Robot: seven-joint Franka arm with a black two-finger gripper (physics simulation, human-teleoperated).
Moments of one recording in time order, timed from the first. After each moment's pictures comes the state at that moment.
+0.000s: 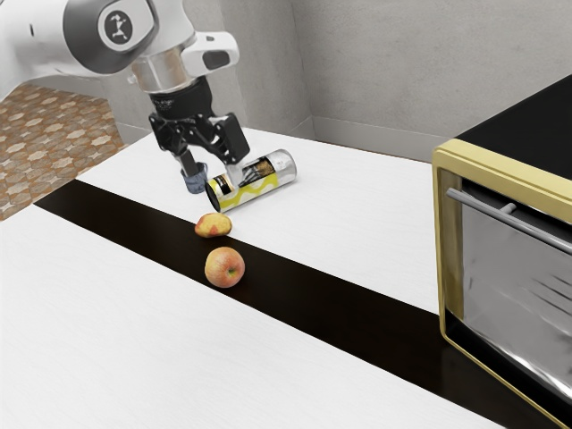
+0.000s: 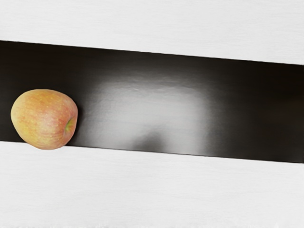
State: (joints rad) arm 0.00 0.17 0.13 -1.20 -0.05 1.43 0.04
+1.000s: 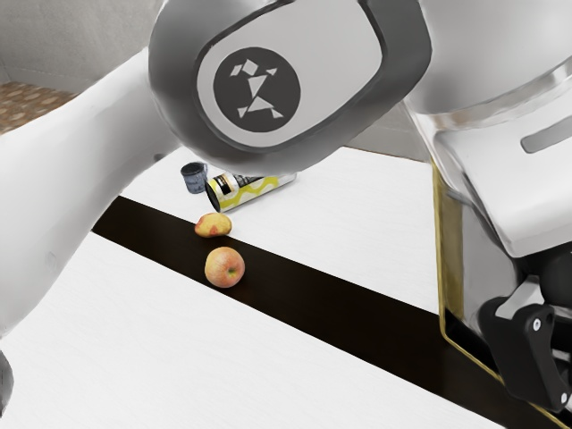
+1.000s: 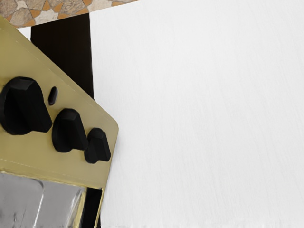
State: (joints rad) arm -0.23 0.32 -0.75 -0.95 0.13 1.55 0.84
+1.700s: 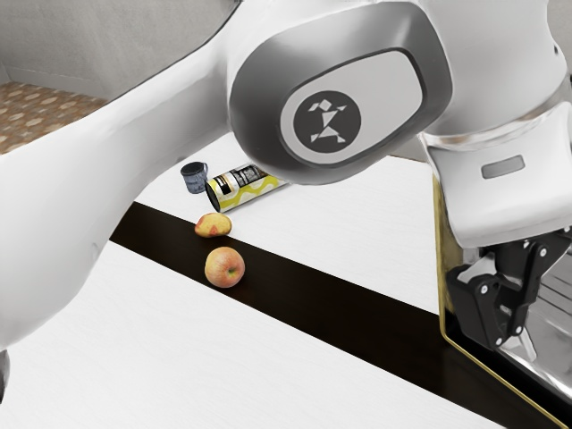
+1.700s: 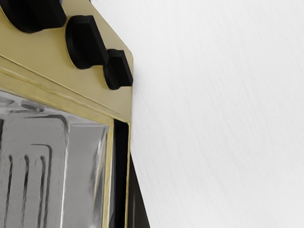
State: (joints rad) arm -0.21 0.33 -0.64 -1.03 0.15 1.60 1.13
